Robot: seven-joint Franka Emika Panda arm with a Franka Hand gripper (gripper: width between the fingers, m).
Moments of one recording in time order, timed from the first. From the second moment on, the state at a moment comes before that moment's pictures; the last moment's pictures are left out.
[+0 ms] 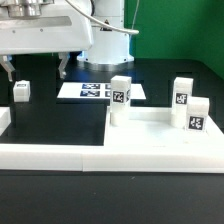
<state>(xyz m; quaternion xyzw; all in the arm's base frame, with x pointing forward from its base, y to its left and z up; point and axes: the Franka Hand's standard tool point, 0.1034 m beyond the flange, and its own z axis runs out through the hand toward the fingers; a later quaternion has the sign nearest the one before) 0.477 -0.148 0.073 -1.00 0.05 0.03 0.05</state>
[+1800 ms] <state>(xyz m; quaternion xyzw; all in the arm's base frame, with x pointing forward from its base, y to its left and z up) 0.372 -0.222 0.032 -0.93 0.00 0.38 0.02</state>
